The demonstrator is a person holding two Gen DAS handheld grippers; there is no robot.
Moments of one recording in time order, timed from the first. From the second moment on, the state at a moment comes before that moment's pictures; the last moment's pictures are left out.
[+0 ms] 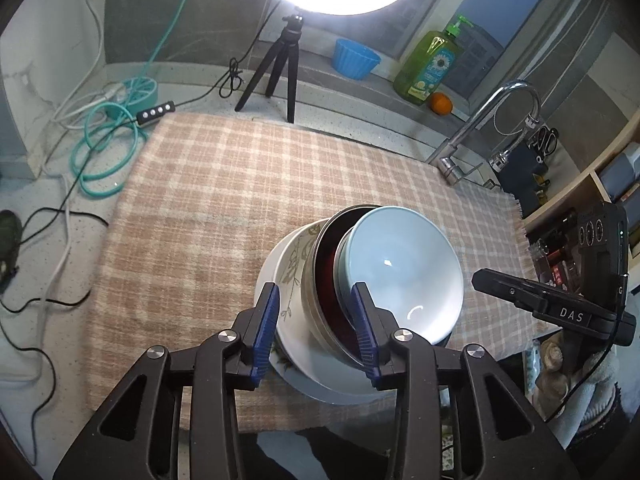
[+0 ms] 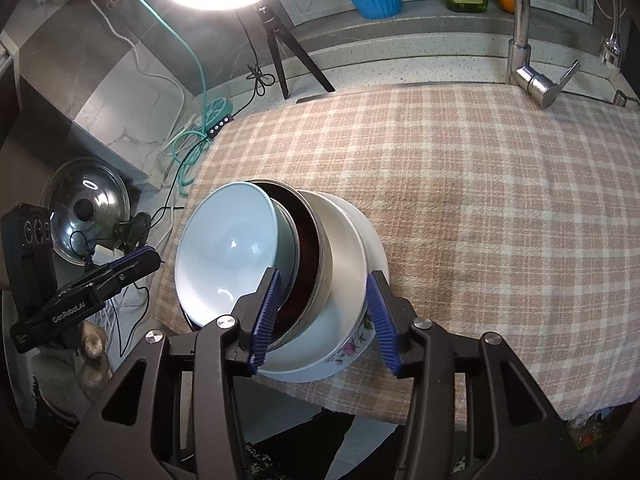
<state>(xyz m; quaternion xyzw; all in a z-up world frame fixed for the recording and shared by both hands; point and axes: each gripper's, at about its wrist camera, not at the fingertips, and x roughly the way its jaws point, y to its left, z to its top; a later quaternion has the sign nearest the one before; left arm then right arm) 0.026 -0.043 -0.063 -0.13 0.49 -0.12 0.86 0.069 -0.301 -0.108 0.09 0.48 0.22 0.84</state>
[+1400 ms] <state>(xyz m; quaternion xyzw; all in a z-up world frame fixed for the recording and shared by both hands) -0.030 -0.069 0.000 -0.02 0.39 -0.05 0.92 -0.009 -0.302 -0.047 0.02 0.34 0.17 0.93</state>
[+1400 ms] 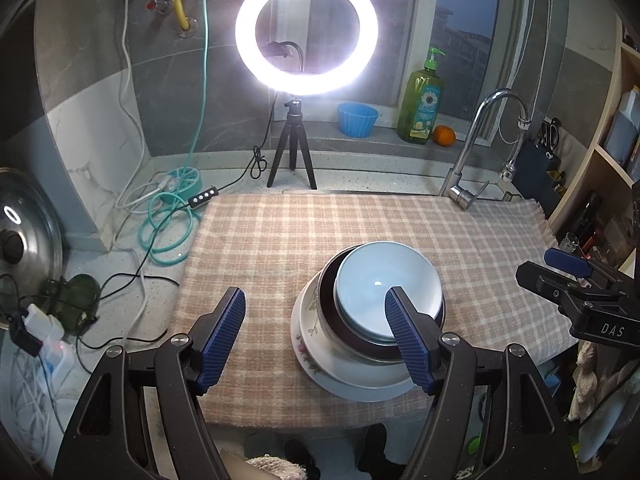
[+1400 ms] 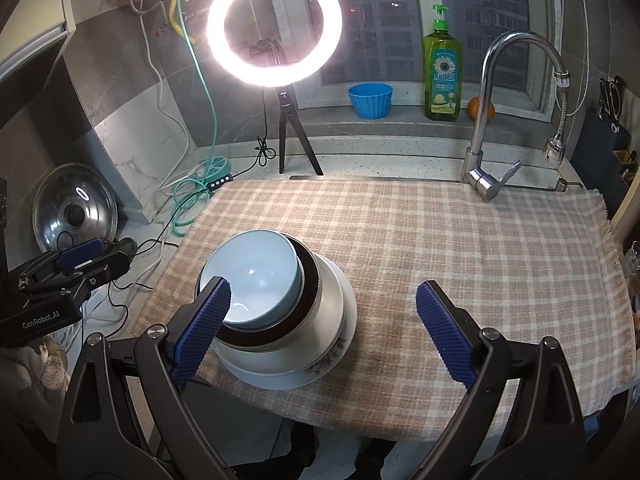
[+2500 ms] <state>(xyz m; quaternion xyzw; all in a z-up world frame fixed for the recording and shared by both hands) -0.031 -0.072 0.002 -0.02 0.39 -0.05 0.92 -0.016 -0.301 -0.048 0.03 0.34 0.17 0.92</state>
